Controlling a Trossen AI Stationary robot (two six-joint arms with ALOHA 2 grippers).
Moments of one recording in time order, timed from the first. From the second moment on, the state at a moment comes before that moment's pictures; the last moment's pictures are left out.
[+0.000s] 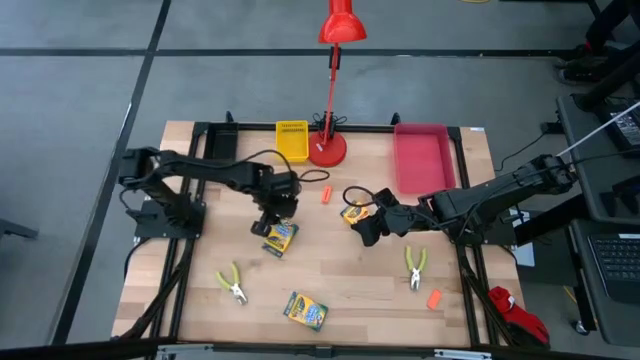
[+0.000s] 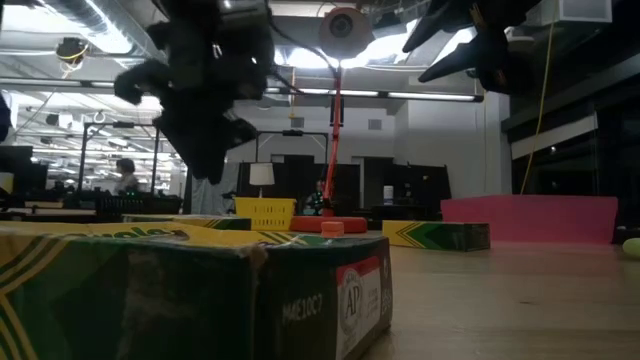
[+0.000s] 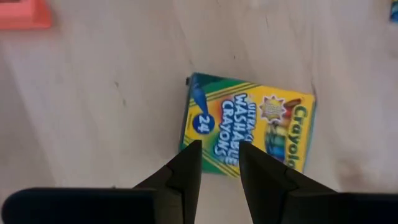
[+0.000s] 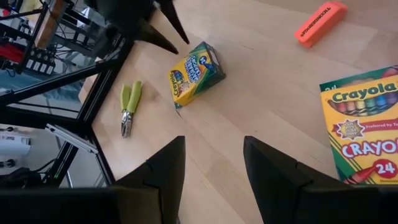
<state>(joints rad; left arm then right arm) 0.12 1.56 1.00 -0.72 0.23 0.40 0.33 1.30 0.92 -0.33 0.33 1.22</state>
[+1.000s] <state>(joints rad) 0.18 1.71 1.09 -0.71 0.26 0.49 0.35 1.30 0.92 -0.33 0.33 1.25</state>
